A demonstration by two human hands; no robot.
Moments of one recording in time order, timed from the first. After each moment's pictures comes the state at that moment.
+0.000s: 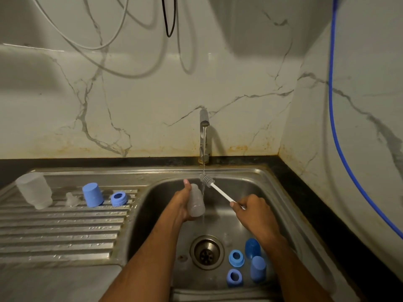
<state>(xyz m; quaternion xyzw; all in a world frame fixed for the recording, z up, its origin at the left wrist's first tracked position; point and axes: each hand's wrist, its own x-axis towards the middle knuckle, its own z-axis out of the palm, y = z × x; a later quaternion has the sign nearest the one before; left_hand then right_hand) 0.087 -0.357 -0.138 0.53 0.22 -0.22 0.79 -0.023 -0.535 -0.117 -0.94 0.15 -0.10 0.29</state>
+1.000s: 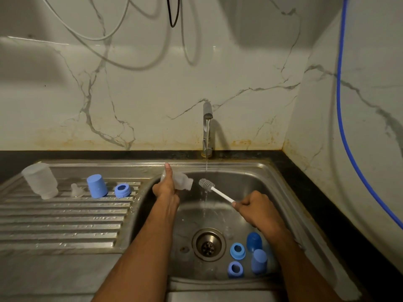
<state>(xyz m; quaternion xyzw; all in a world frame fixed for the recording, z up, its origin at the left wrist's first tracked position) 0.107 -0.326 -0.139 0.41 0.29 0.06 0.86 -0.024 -0.540 -0.121 -0.94 0.13 -0.05 0.31</state>
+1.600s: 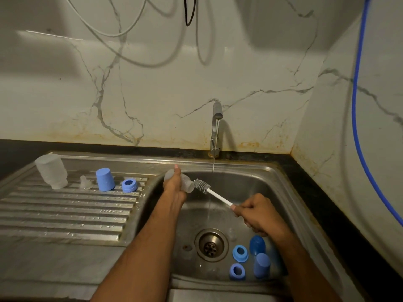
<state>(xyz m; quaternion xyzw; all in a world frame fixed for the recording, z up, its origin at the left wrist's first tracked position) 0.118 -0.325 -0.143 0.42 0.26 -0.02 0.87 -0.028 -0.533 -0.110 -0.91 0.10 0.02 0.41</state>
